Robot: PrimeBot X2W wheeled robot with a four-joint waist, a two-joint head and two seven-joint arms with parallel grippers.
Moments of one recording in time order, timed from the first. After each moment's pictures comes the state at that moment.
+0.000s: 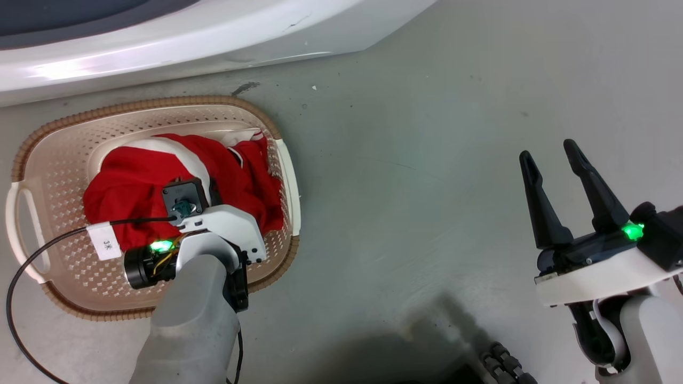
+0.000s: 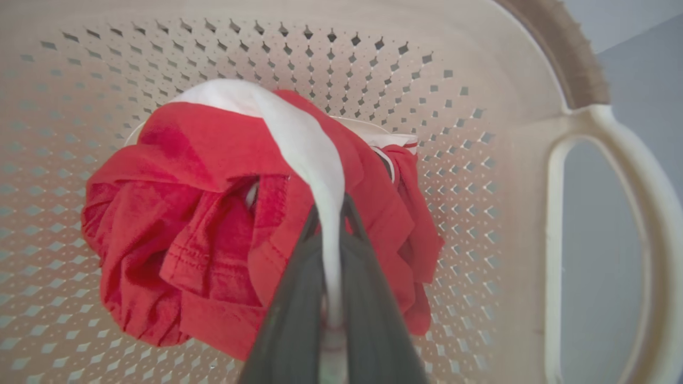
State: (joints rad) left arm -0.68 0.05 -0.16 0.97 -0.34 0.24 -0.26; right arm -0.23 -0.24 0.17 -0.02 0.38 0.13 -0.19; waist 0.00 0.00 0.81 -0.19
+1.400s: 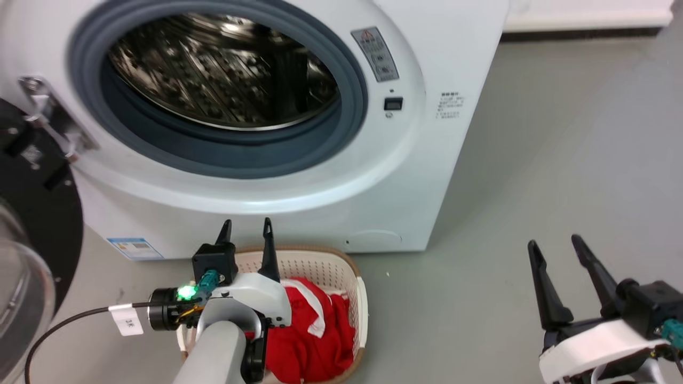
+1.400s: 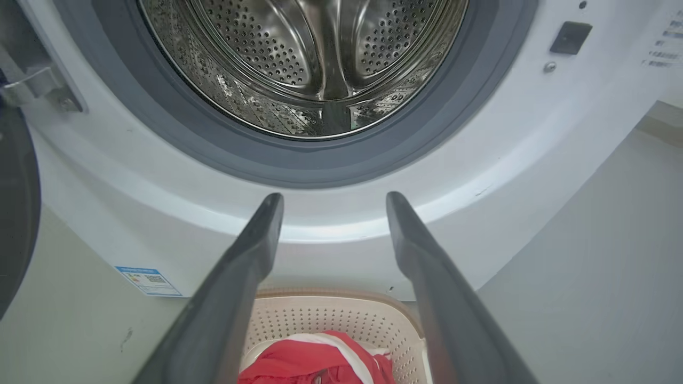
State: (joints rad) left arm -0.35 0.05 -0.22 0.57 -0.25 0.16 -0.26; right arm 0.05 -0.11 0.03 -0.12 0.19 0.13 -0.02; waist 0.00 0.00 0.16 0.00
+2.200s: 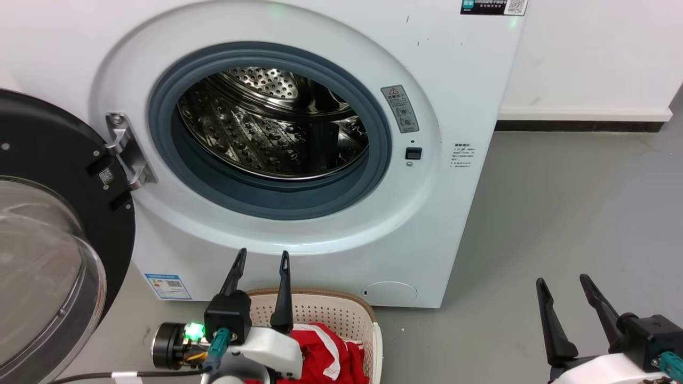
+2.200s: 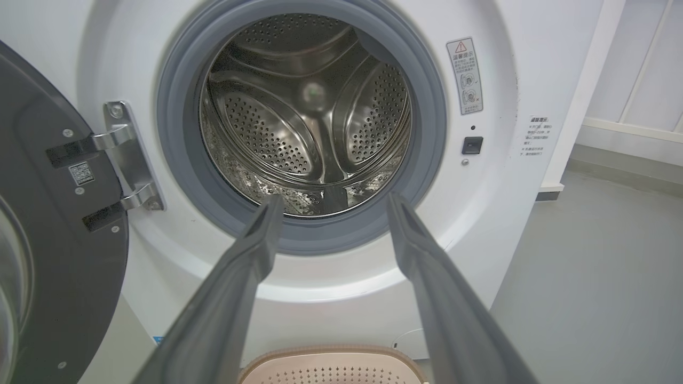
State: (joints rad) left arm -0.12 0.08 -0.29 0.23 -0.15 0.17 -0.25; right arm 0.17 -0.06 -0.03 -0.16 0.10 0.13 0.02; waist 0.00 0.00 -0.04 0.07
